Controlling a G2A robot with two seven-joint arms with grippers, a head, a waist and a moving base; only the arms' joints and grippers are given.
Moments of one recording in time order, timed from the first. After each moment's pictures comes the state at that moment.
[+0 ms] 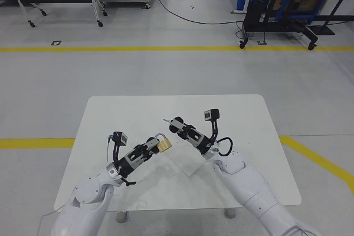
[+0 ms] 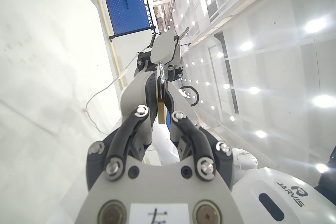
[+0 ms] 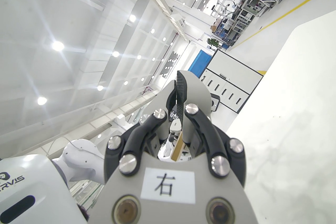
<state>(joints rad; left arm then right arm) 1.54 -1.18 -1.34 -1.66 -0.39 -0.29 -0.71 -1.14 -1.35 0.97 -1.19 0.35 -0.73 0.52</state>
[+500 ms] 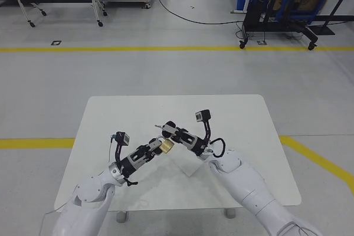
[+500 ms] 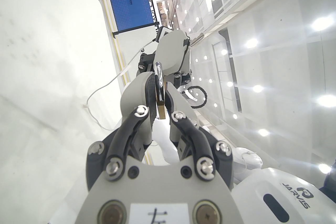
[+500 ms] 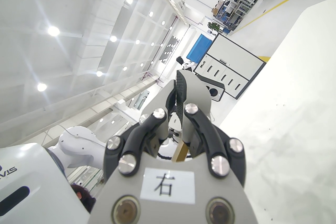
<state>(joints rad) 1.53 -1.18 -1.32 -1.65 -0.37 -0.28 -0.71 -1.10 -1.37 0.92 -1.16 0.35 -0.73 0.59</state>
